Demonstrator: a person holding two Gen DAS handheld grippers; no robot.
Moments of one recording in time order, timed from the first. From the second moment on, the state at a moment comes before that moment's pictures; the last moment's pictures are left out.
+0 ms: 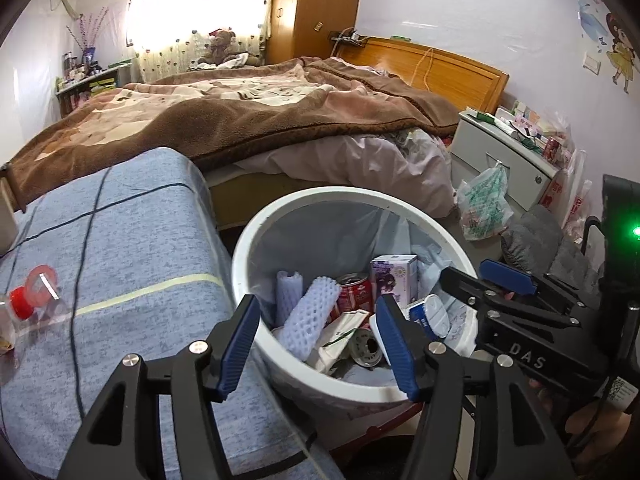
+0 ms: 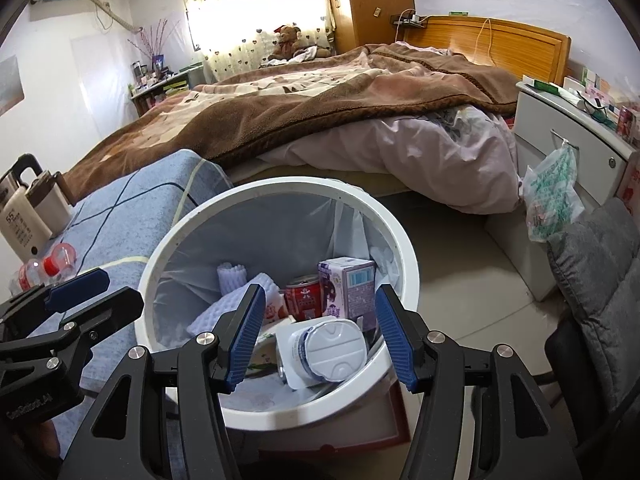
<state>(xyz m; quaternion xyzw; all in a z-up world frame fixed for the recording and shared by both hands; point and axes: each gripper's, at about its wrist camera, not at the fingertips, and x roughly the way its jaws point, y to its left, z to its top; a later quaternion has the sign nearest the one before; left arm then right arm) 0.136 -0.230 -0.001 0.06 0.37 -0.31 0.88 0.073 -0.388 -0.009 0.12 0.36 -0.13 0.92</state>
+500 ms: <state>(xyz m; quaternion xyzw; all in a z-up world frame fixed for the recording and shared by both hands) 0.122 -0.179 0.015 0.03 0.34 -0.28 0.90 0.062 -0.343 0.012 0.11 0.33 -0.11 0.93</state>
